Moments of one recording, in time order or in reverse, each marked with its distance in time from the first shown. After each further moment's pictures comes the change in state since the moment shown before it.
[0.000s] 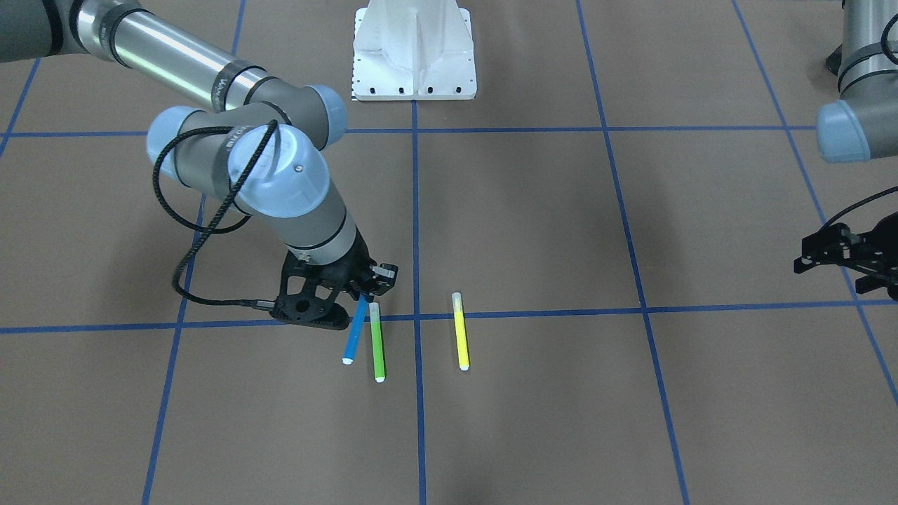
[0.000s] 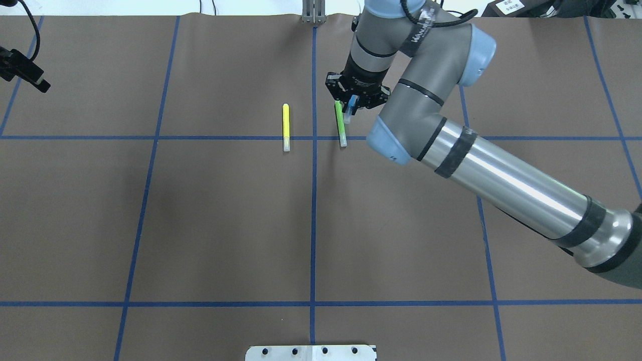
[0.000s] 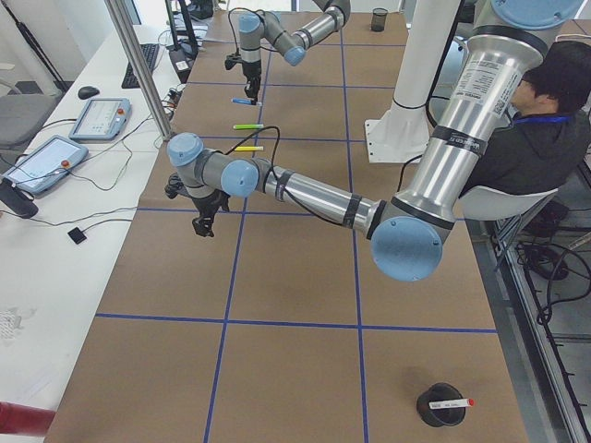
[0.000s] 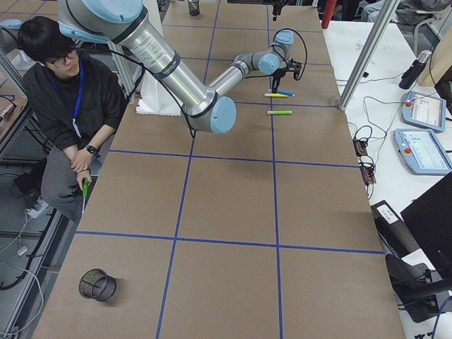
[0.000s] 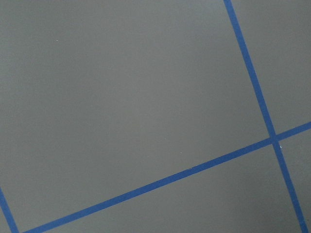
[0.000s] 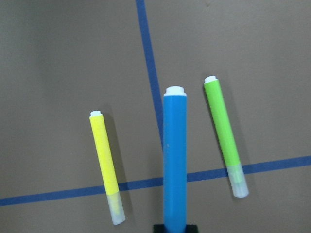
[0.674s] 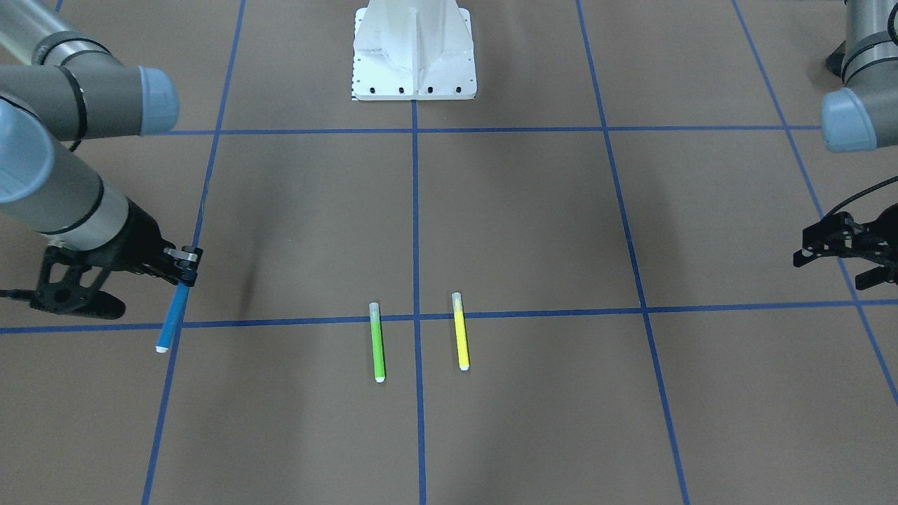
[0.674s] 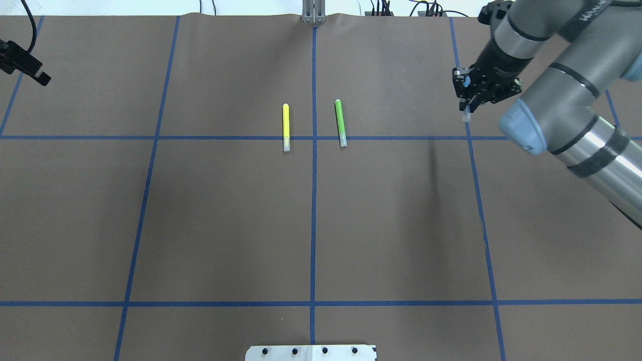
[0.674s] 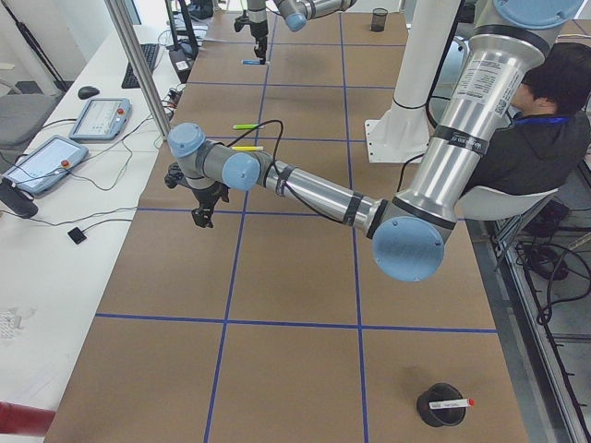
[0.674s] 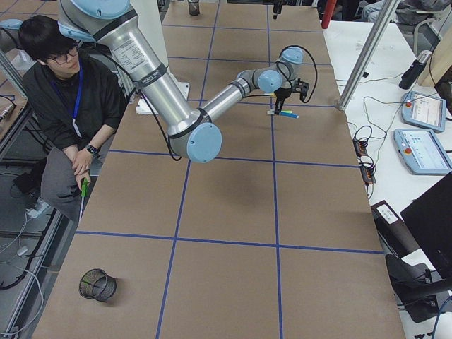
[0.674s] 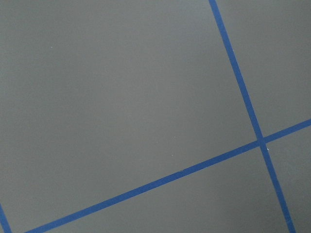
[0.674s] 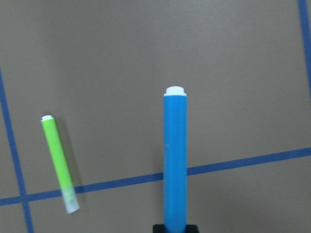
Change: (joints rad) left arm -0.012 0.000 -0.054 0.001 -0.025 0.002; right arm 0.216 -0.359 0.342 -0.243 0.121 -0.371
